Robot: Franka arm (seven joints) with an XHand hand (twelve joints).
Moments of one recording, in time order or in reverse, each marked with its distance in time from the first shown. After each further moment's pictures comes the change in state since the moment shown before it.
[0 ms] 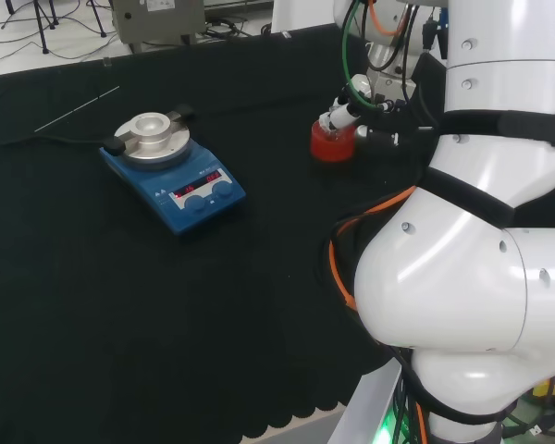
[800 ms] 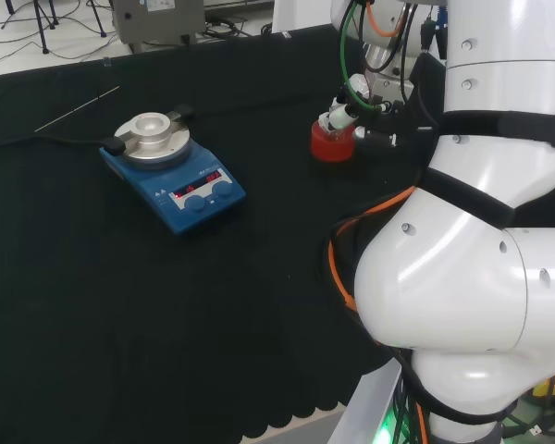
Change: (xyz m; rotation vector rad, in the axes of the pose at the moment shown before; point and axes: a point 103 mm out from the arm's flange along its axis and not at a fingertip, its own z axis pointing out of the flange) arm 0.002 0.002 0.001 -0.024 -0.007 -0.001
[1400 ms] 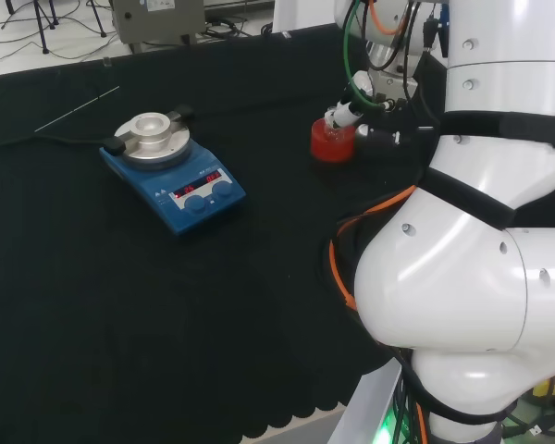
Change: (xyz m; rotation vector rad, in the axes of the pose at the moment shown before) arm -0.007 0.000 -0.008 -0.021 -0.005 0.011
